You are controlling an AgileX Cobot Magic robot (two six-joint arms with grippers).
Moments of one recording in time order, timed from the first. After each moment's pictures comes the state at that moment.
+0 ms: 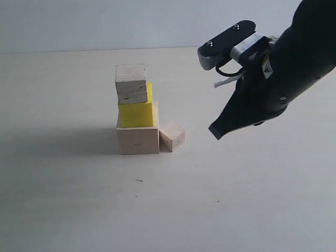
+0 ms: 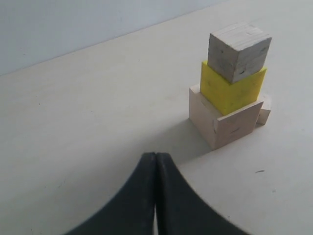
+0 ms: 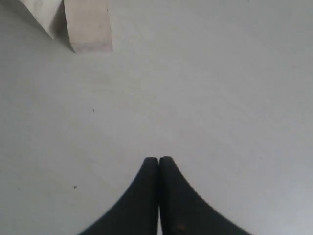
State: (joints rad) left arm -0.48 0.57 -0.46 0.12 0.47 -0.03; right arm 0.64 1.49 -0.97 -0.19 0.77 0.09
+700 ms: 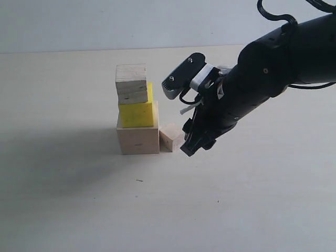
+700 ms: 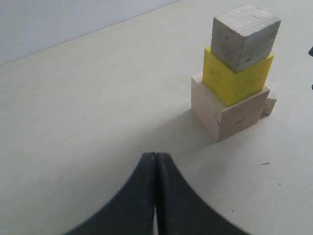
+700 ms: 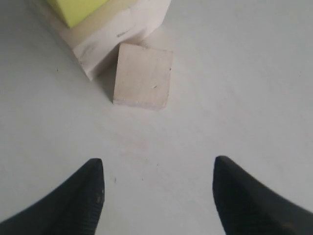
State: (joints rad) left arm -0.48 0.64 -0.46 0.13 0.45 -0.03; right arm 0.64 1.72 -0.97 -0.03 0.46 -0.25
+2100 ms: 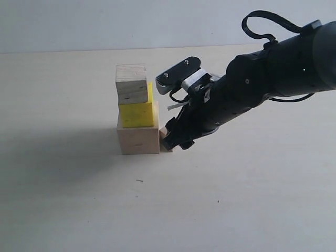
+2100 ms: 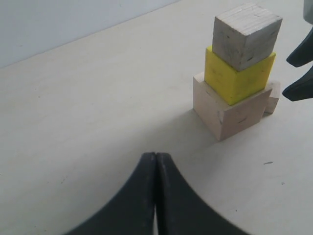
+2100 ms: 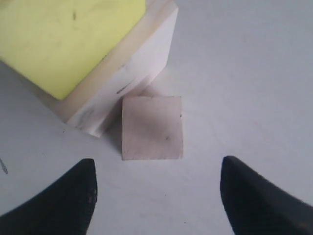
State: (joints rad) left arm -0.48 0.64 -0.46 0.15 0.45 -0.02; right arm 0.64 1.82 -0.97 0.16 0.28 -0.26
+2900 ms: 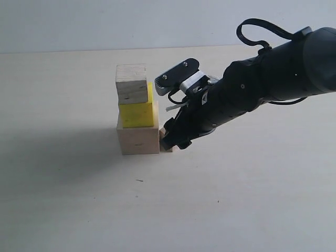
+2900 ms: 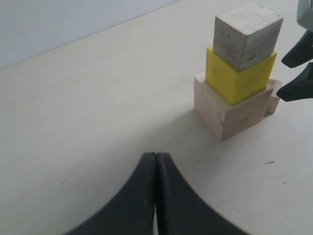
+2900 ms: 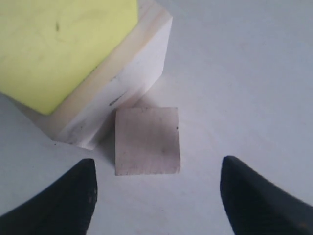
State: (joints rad) left arm -0.48 0.64 -0.46 0.15 0.45 -0.02; right arm 0.64 1.85 -0.97 0.16 0.22 -0.26
